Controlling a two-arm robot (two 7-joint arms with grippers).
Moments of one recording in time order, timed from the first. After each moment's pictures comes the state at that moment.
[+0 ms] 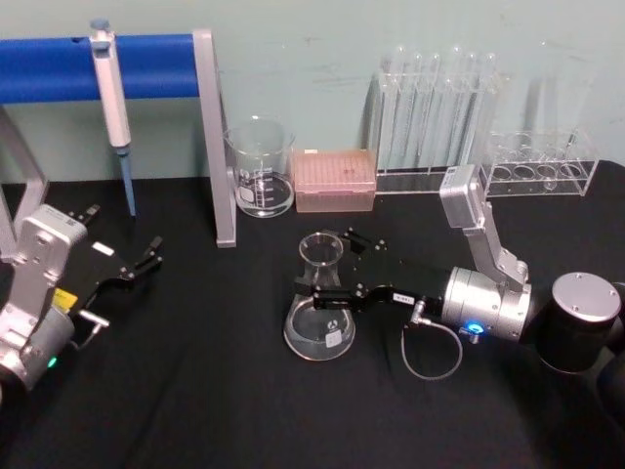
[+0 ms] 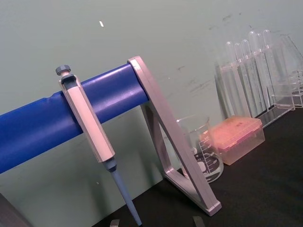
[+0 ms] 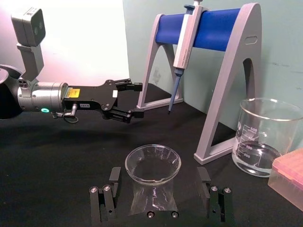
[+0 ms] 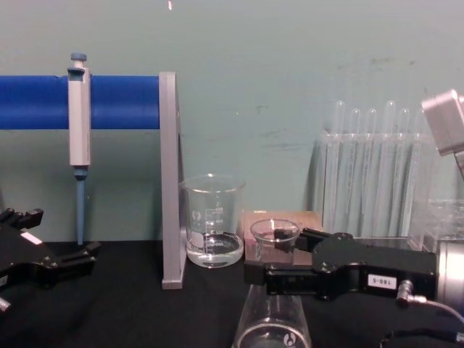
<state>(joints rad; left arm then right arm) -0.20 0.60 0.45 -1.41 -0.25 -0.12 0.03 0.51 0.37 -0.59 -1.09 0.52 -0.13 0.82</state>
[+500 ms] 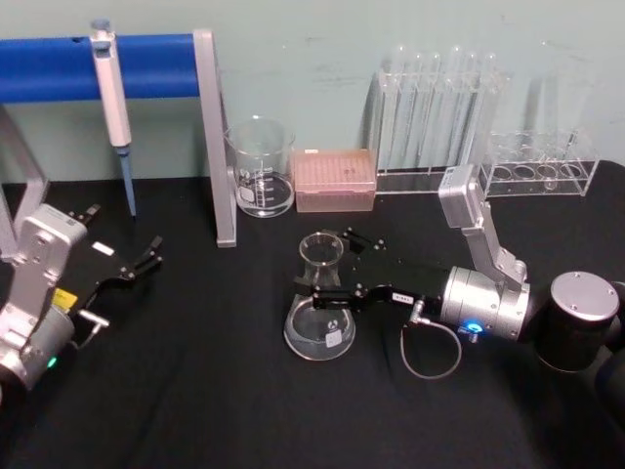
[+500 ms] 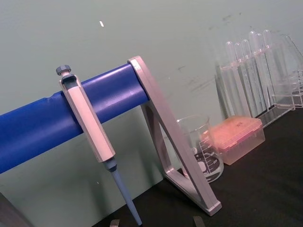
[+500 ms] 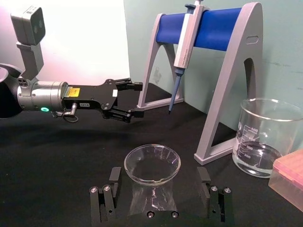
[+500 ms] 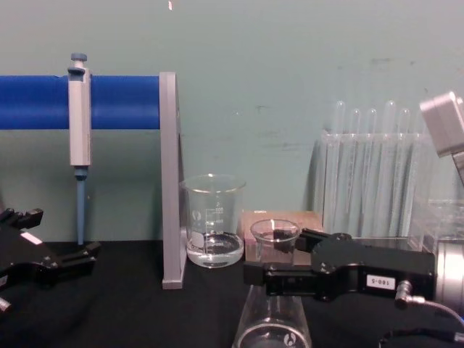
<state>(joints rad) -0.20 0.60 0.45 -1.41 -0.25 -0.12 0.03 0.52 0.37 -0.60 -1.07 0.52 -0.14 0.83</state>
